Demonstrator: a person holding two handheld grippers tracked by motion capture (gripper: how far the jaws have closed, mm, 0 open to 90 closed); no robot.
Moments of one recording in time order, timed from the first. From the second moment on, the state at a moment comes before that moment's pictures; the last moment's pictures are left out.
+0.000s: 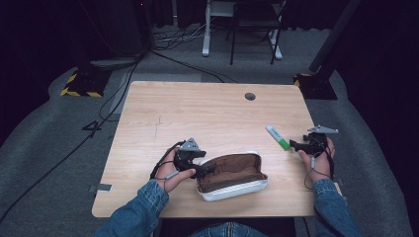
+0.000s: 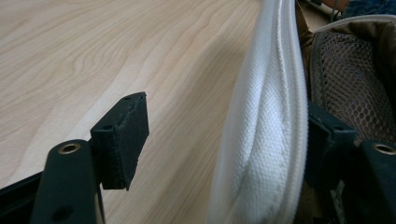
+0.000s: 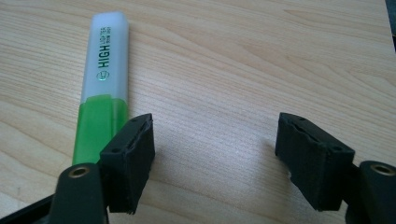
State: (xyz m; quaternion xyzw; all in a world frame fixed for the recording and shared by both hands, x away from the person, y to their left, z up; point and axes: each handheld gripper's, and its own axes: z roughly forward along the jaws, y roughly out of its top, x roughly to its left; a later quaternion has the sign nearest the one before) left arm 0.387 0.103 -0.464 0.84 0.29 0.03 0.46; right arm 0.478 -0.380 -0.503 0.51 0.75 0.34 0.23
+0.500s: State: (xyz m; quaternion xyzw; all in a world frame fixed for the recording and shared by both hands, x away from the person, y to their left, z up) left arm 0.369 0.135 -0.450 0.84 0.30 0.08 0.45; right arm 0.478 -0.379 -0.503 0.51 0.75 0.34 0.23
